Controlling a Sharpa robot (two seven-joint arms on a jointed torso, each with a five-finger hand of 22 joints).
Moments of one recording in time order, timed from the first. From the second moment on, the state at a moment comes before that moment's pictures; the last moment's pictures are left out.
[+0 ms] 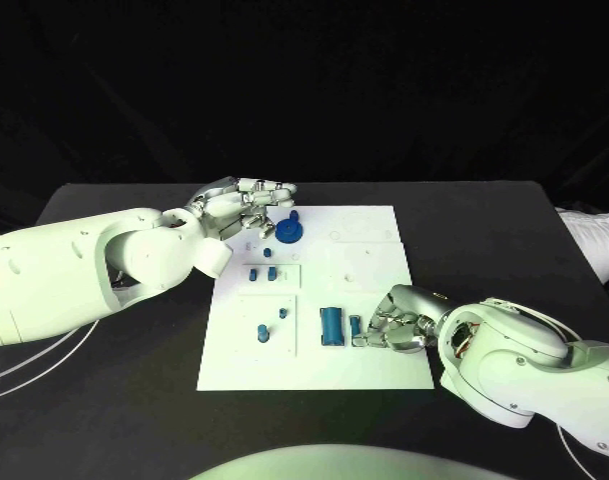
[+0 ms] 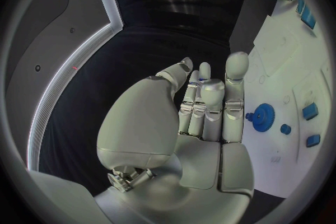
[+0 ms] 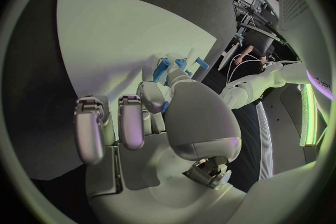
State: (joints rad) left arm 1.21 -0.96 -0.04 1.58 0.05 -0.08 0.24; left_hand 1.36 -0.10 0.39 -0.01 0.05 1.01 0.18 0.11 0.07 1.10 0.10 0.28 0.17 1.32 0.02 1.18 0.77 0.15 1.30 0.12 0.73 1.07; right arm 1.05 -0.88 -0.09 1.89 -1.35 -0.25 -0.59; right_hand 1.17 -0.05 0.04 0.21 0.13 1.12 0.06 0.17 0.48 1.39 -0.01 1.07 1.24 1.46 -0.07 1.45 1.31 0.02 1.47 0.04 1.53 1.31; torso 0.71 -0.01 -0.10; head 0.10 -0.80
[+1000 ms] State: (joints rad) left arm 1.21 -0.96 -0.04 1.58 0.05 -0.08 0.24; left_hand 1.36 -0.10 0.39 -0.01 0.05 1.01 0.18 0.11 0.07 1.10 0.10 0.28 0.17 1.31 0.01 1.18 0.77 0.15 1.30 0.12 0.73 1.06; right arm 1.05 -0.88 -0.09 1.86 -1.33 -0.27 -0.56; right_hand 1.23 -0.01 -0.02 0.20 0.16 1.11 0.07 0.16 0.48 1.39 -0.01 1.07 1.24 1.46 -0.07 1.45 1.31 0.02 1.47 0.04 1.52 1.31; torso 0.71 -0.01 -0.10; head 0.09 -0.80
